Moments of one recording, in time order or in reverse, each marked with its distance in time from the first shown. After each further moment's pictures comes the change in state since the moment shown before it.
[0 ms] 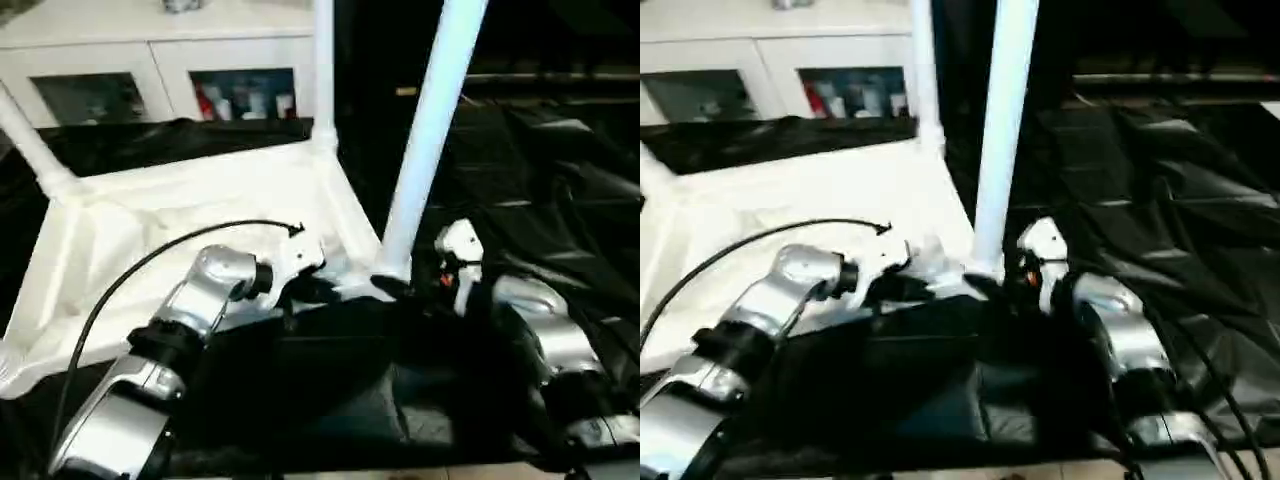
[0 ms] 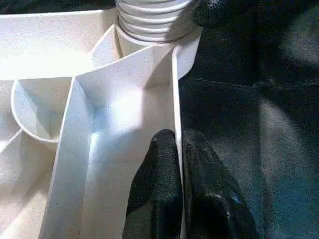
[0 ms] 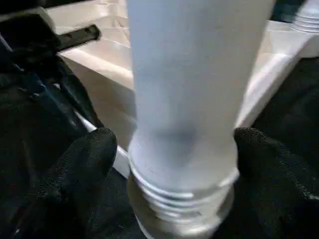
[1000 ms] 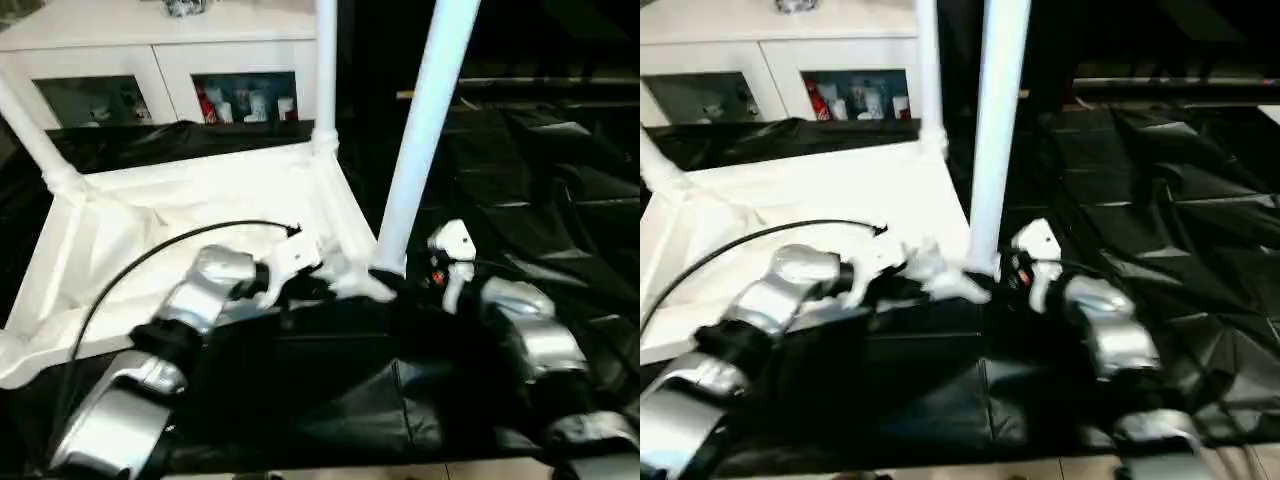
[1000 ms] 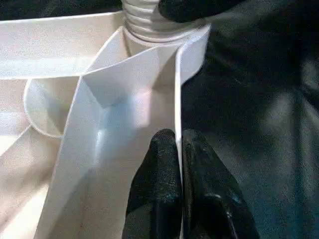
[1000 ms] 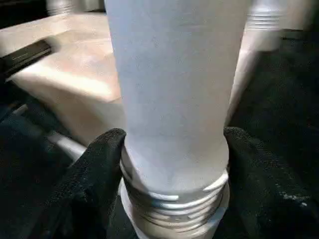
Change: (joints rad) left arm -0.050 -0.078 0.028 0.130 0.043 -0.014 0.219; right arm -0.064 0.139 -0.064 0.171 -0.040 -0.031 -0.311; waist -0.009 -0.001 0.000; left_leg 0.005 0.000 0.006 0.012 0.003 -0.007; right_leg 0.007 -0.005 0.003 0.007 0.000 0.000
